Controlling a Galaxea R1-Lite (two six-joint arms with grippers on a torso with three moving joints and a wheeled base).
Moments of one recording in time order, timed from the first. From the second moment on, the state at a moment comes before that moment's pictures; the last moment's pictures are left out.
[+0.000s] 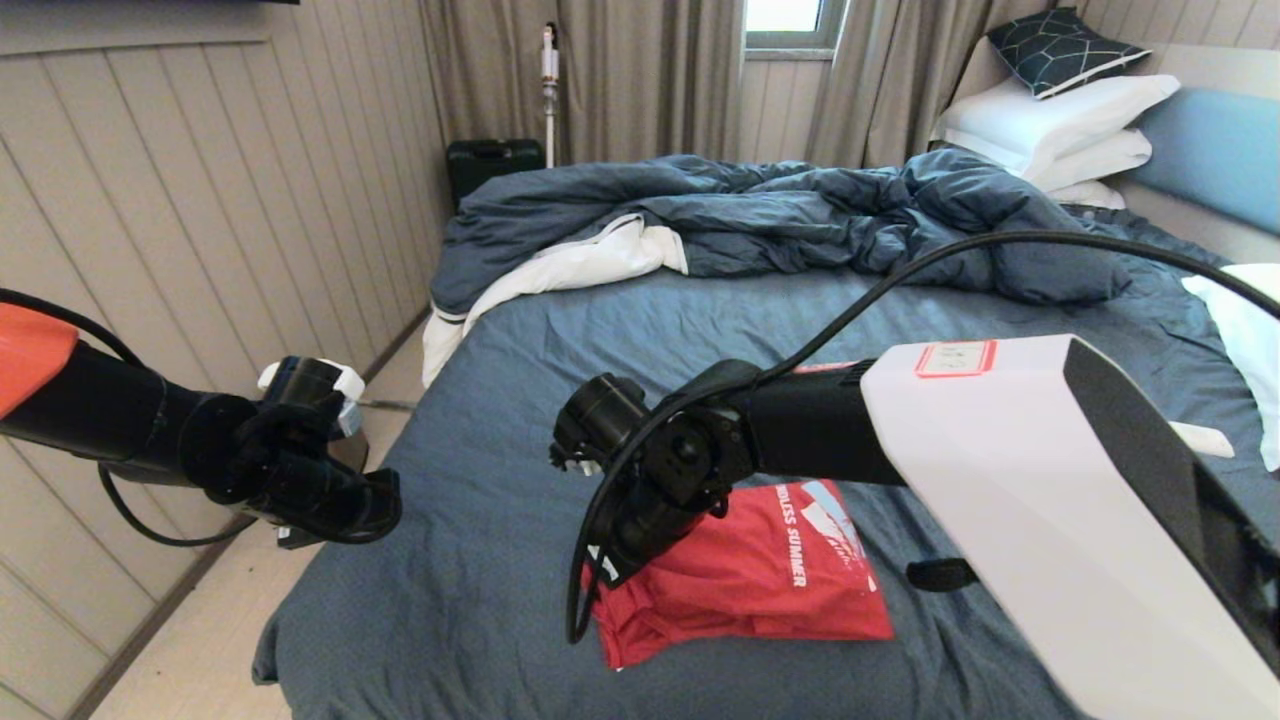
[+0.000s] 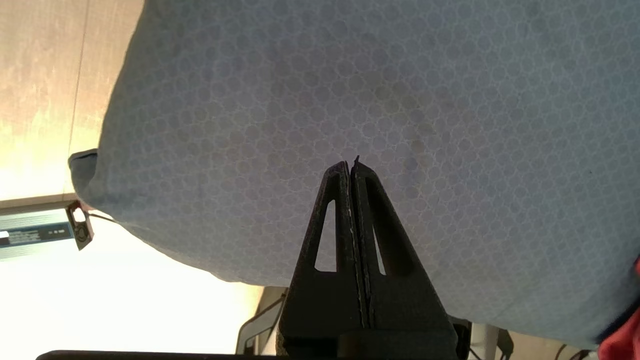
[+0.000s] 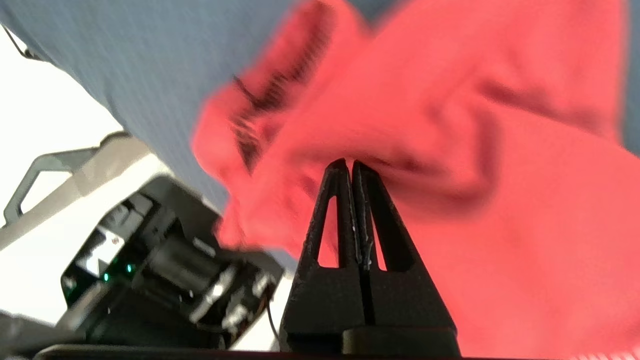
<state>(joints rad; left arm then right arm) -0.15 1.98 -1.05 0.10 -0.03 -0.34 0.79 2.34 -1.95 0.70 -0.13 0.11</state>
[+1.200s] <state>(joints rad) 0.13 1.22 -0.85 0.07 -0.21 -0.13 0.25 1.19 -1.29 0.71 -0.22 0.05</state>
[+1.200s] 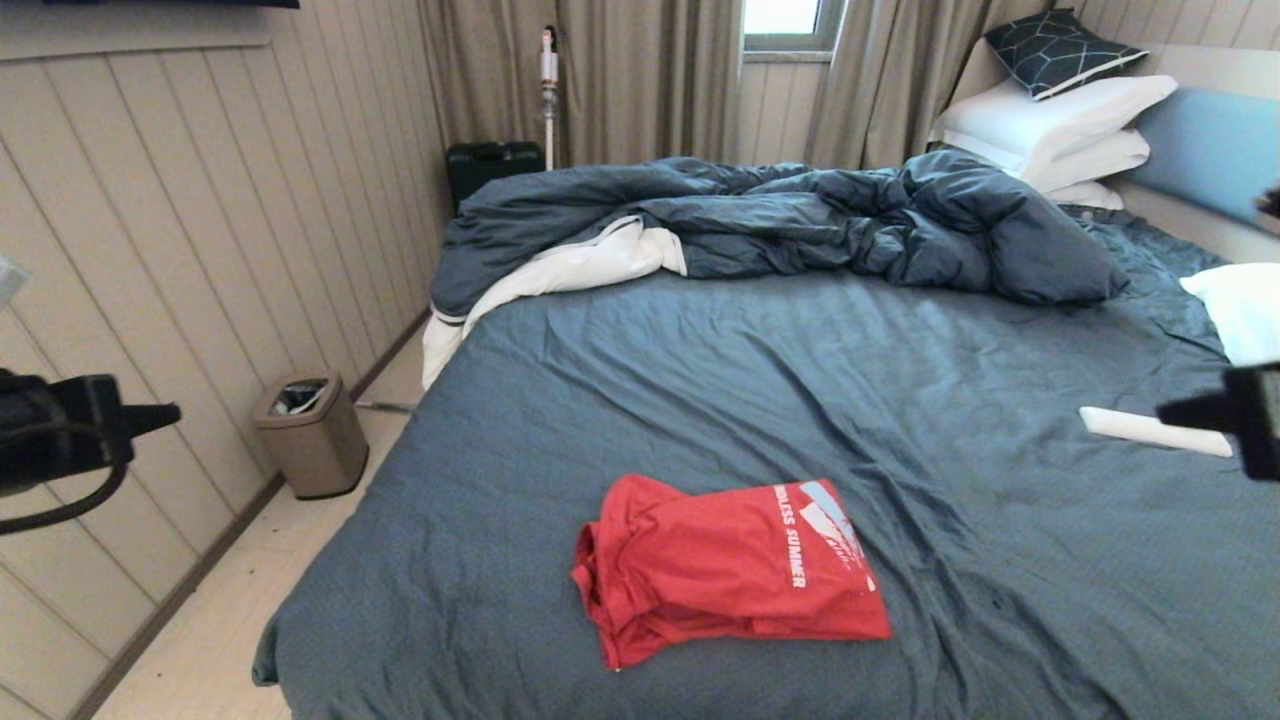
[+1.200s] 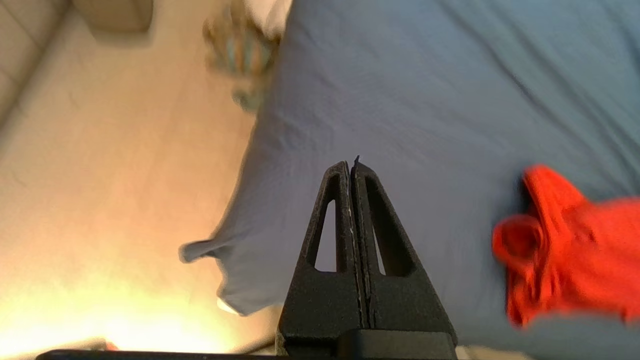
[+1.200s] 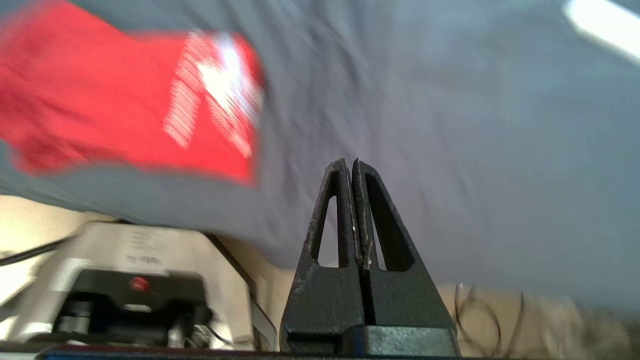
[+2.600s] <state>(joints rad) 0.17 0.28 0.00 -0.25 -0.20 0.02 -0.01 0.03 -0.01 0.00 0.00 -0.04</state>
